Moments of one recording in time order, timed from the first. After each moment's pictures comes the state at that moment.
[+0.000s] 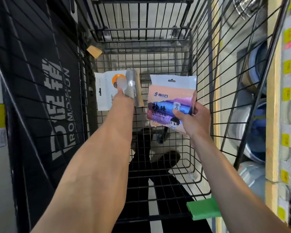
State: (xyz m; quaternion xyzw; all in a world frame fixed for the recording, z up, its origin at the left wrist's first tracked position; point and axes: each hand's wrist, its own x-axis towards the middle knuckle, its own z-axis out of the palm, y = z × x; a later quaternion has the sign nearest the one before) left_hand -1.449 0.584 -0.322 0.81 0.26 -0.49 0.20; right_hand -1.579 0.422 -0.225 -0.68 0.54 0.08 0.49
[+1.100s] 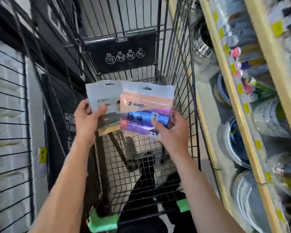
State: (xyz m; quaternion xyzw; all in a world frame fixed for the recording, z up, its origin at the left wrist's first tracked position) left_hand -1.405 0.624 -0.106 0.75 0.16 -0.20 0.61; right_hand -1.553 0.443 -0.083 -0.65 0.45 -0.06 0.61
